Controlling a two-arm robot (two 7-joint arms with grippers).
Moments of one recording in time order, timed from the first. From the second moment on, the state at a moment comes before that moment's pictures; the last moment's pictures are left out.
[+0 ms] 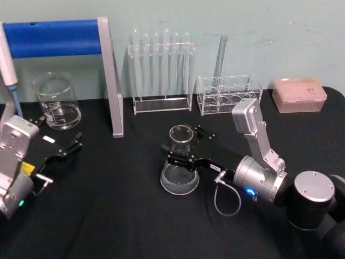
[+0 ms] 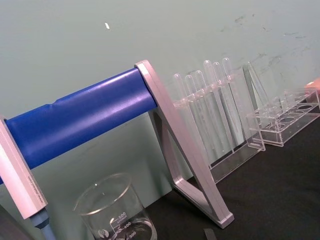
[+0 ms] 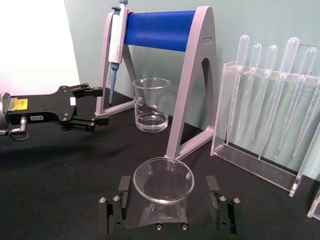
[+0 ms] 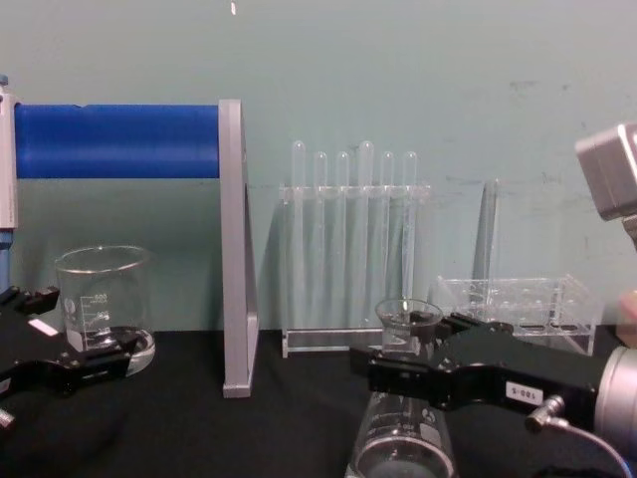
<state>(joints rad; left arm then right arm) -0.20 0.60 0.45 -1.41 -0.25 -0.12 0.03 0.30 0.34 -0.46 -1.34 0.36 -0.03 0.50</state>
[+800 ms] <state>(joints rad) -0.20 0.60 0.45 -1.41 -0.25 -0.12 0.03 0.28 0.40 -0.46 -1.39 0.39 -0.02 0.56</state>
